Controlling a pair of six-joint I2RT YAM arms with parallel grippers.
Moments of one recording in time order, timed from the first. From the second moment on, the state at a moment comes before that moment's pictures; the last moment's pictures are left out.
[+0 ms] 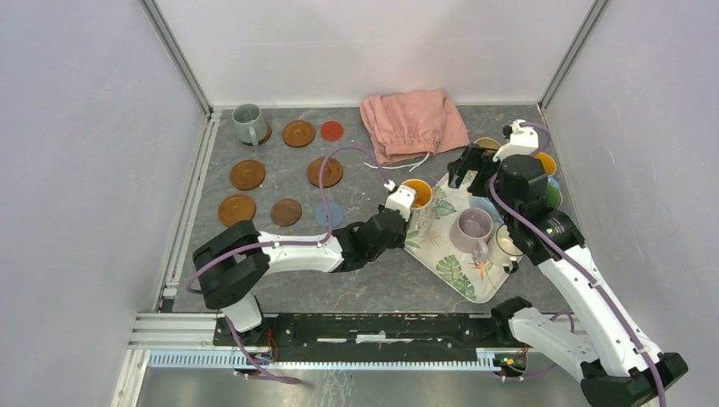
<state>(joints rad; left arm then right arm) -1.11 1.68 0.91 0.28 -0.43 -0.33 0.43 0.89 1.02 -0.46 0.27 0.42</state>
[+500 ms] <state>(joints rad) -0.83 1.60 0.94 0.17 -0.49 -0.32 0.43 0.88 1.02 -0.42 0.24 0.34</state>
